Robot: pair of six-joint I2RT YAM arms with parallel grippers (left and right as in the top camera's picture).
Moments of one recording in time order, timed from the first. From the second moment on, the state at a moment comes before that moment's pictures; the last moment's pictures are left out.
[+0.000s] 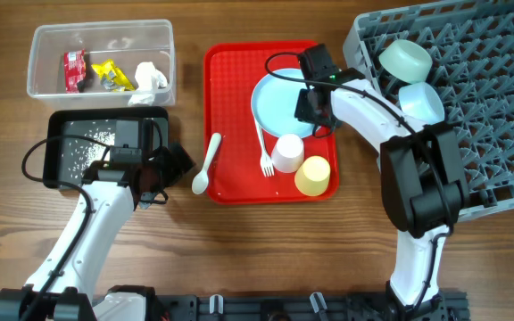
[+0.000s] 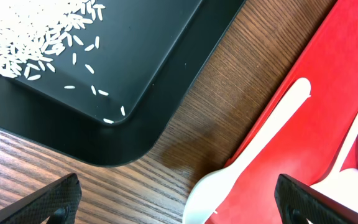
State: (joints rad) left arm -0.08 1.34 0.76 -0.63 0.12 -0.77; right arm 0.35 2.12 1.49 -0.67 0.10 0.56
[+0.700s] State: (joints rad) left arm -0.08 1.34 0.76 -0.63 0.12 -0.77; right arm 0.32 2.02 1.48 -0.83 0.06 0.55
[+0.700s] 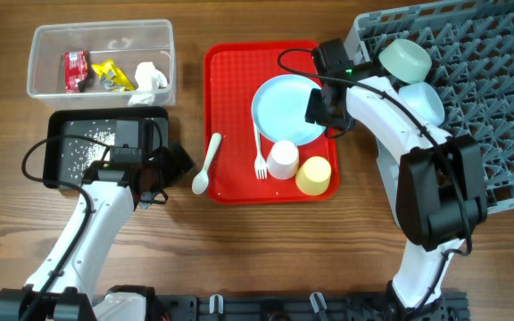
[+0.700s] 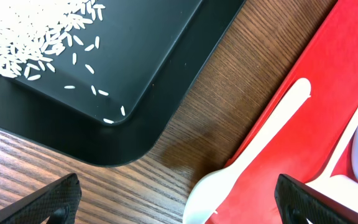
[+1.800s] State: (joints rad) left arm -0.08 1.34 0.76 -0.63 0.12 -0.77; right arm 0.31 2.00 1.30 -0.54 -0.05 0.54
